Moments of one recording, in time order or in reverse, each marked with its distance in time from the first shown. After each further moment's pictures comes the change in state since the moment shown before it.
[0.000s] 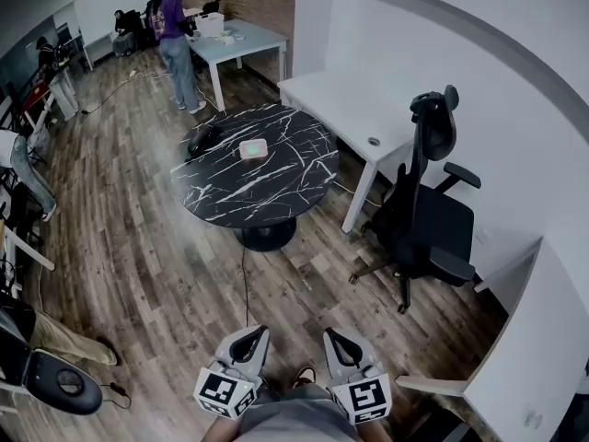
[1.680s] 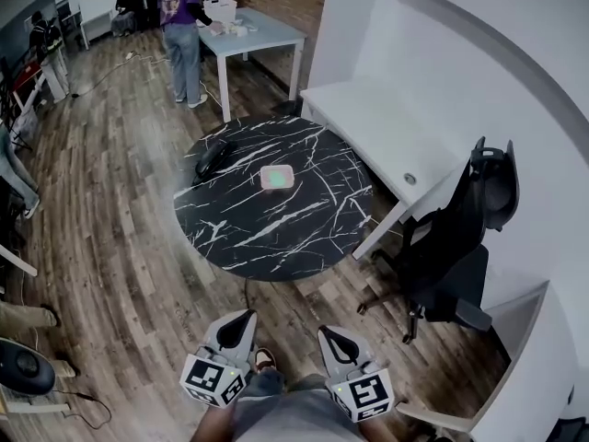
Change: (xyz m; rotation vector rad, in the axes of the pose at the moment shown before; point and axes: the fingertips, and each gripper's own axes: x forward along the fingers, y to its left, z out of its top) left arm 0.108 0.266 0.060 -0.082 -0.070 0.031; right arm 0.262 0.004 0.067 -0.041 0.059 0.078
